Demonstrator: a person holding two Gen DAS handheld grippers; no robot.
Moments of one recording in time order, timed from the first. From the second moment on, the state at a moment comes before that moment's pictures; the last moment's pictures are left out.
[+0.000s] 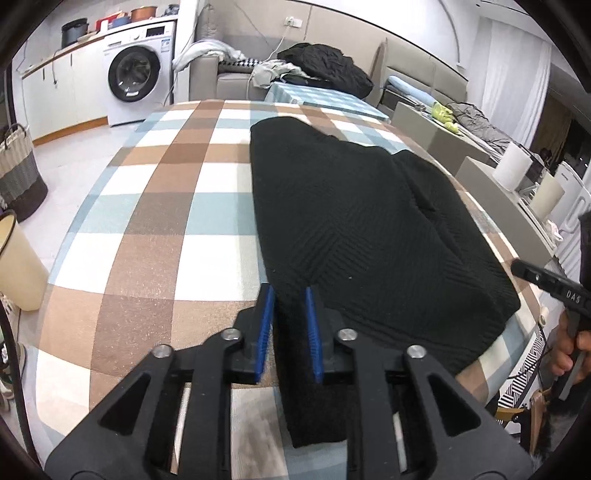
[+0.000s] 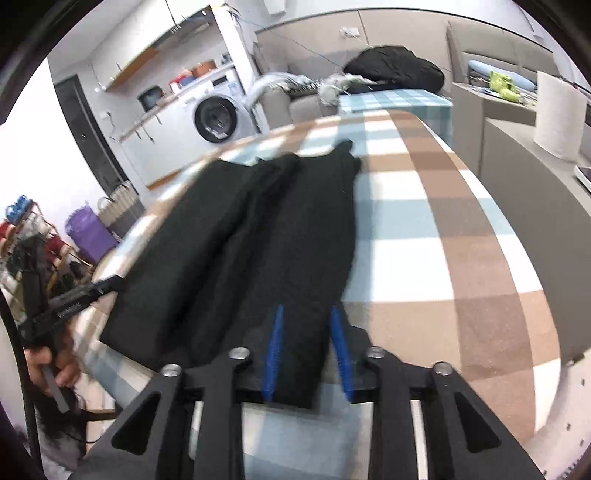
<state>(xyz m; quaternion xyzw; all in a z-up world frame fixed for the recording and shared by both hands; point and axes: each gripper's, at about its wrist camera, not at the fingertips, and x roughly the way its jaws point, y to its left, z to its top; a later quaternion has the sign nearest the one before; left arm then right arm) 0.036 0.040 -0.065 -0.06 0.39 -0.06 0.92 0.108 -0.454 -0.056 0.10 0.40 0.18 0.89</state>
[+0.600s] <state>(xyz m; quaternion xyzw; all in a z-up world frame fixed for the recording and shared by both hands) 0.025 0.008 -0.063 -0.04 0.38 -0.12 0.92 0.221 -0.396 -0.057 0.17 0.44 0.23 0.85</state>
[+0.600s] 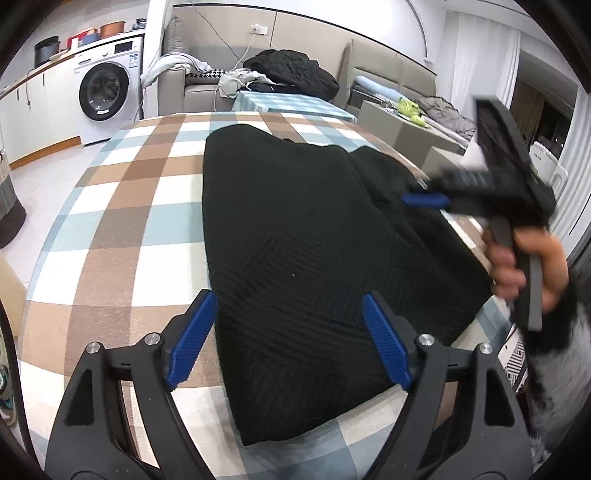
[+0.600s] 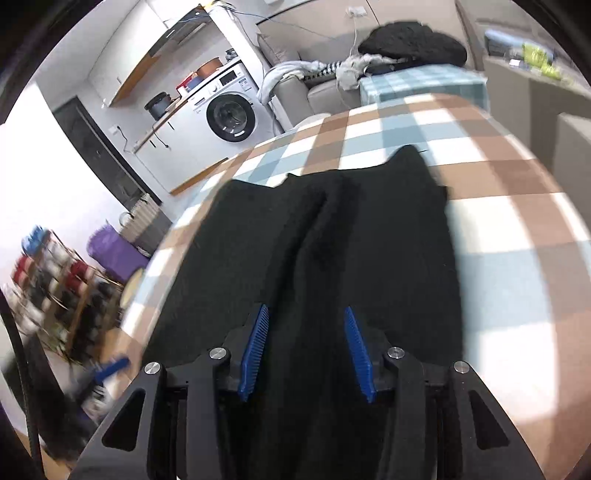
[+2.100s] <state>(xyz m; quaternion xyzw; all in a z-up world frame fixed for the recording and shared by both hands) 0.021 0.013 -0.085 -0.04 0.41 -0.11 0.91 0.100 -0.427 -0.064 0.16 0.44 0.24 0.85</state>
